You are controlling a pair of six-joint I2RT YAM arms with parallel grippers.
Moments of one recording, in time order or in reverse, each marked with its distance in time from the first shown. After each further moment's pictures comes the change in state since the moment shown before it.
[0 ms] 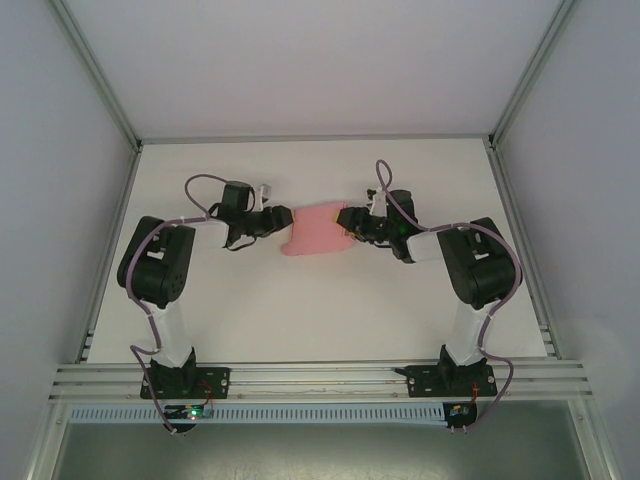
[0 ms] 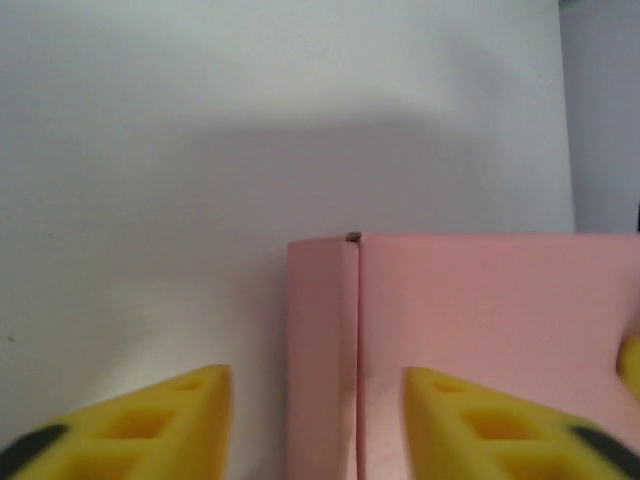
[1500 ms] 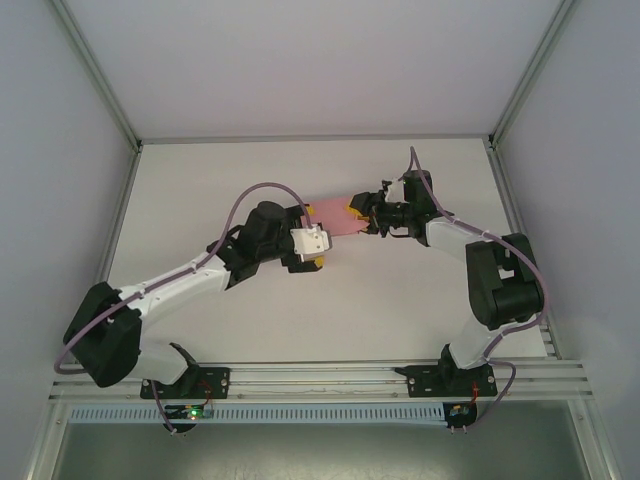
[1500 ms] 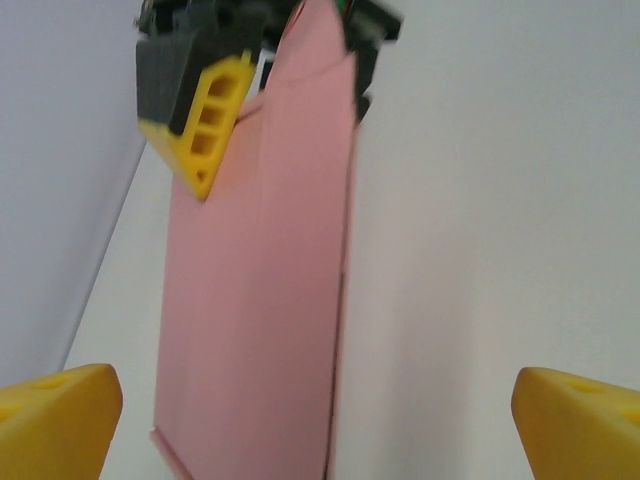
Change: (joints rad) left arm -0.440 -0.484 -0.103 -0.200 -0.431 1.429; right arm -0.085 -0.177 0.129 -0.457 -0.178 0.235
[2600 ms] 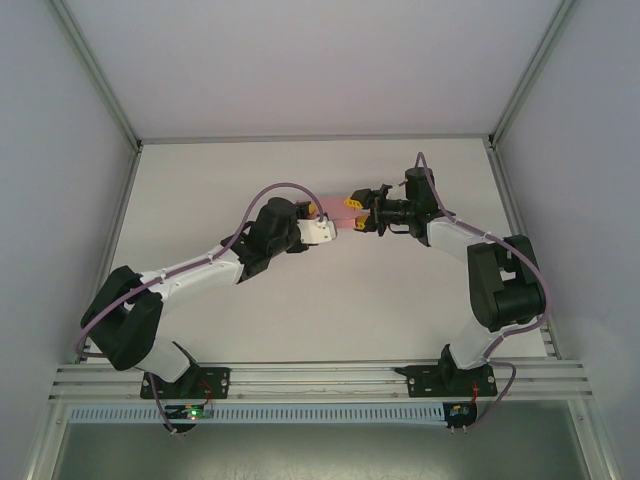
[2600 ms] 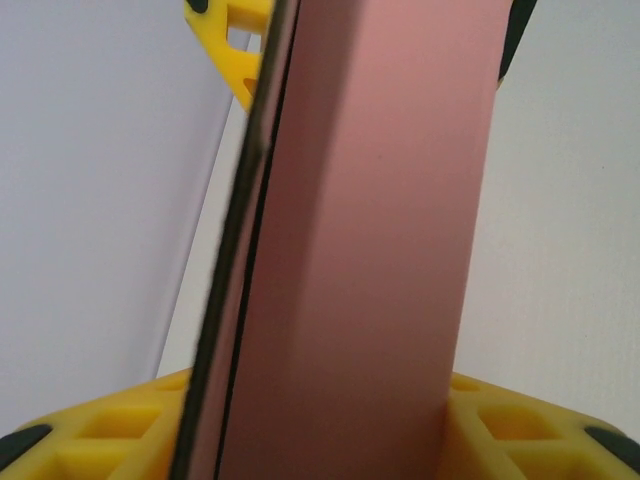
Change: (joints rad) left arm -0.007 0.111 0.034 0.136 -0.208 0.081; right arm -0.002 -0.011 0.000 0.068 -0.085 0.360
